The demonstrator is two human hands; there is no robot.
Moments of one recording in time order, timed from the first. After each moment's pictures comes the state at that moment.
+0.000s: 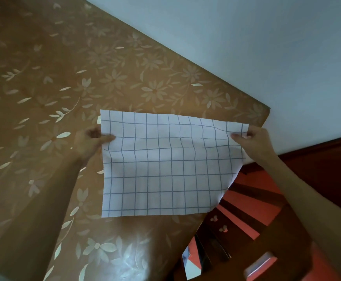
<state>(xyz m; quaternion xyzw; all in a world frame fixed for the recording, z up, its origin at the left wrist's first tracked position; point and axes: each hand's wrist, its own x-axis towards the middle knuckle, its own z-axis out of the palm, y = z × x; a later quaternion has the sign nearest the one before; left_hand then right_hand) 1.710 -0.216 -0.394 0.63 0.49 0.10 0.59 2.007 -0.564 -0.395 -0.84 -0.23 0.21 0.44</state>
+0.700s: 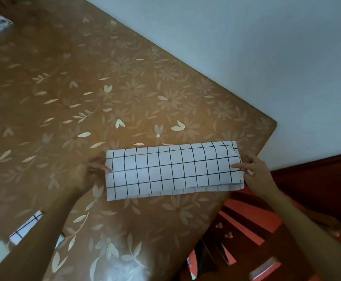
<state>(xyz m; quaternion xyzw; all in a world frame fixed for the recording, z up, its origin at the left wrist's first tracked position) 1.584 -0.214 -0.434 0.83 0.40 0.04 0.39 1.961 -0.602 -0.418 -0.88 -0.36 0.19 0.26</state>
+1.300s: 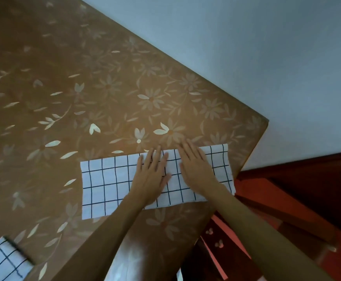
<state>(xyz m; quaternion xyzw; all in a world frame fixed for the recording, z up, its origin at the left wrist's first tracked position) 1.769 -0.359 -0.478 0.97 0.20 -0.11 0.12 1.914 -0.484 -0.455 -0.85 -0.51 0.12 0.08</state>
